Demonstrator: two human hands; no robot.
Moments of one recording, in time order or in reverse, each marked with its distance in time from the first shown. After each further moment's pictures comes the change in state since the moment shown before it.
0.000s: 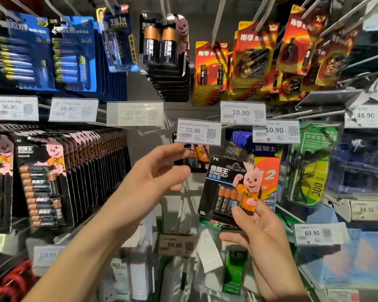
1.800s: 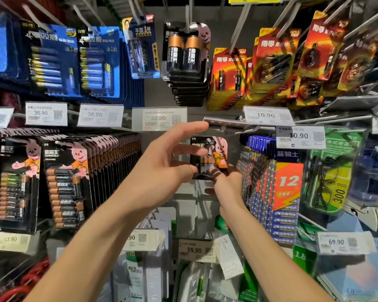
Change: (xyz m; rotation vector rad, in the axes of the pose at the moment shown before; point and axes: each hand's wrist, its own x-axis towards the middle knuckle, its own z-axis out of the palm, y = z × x) left_hand 0.007 0.027 -0.022 0.126 -0.035 0.232; right_hand 0.110 0.000 0.105 -0.017 0.141 -0.068
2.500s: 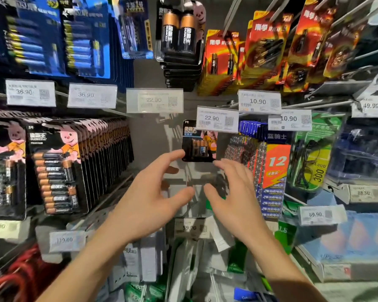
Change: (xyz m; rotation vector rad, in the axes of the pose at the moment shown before) left_hand -0.048 -0.056 -0.004 0.417 -0.046 -0.075; right_hand -0.087 -0.004 -0.059 -0.850 -0.163 -0.553
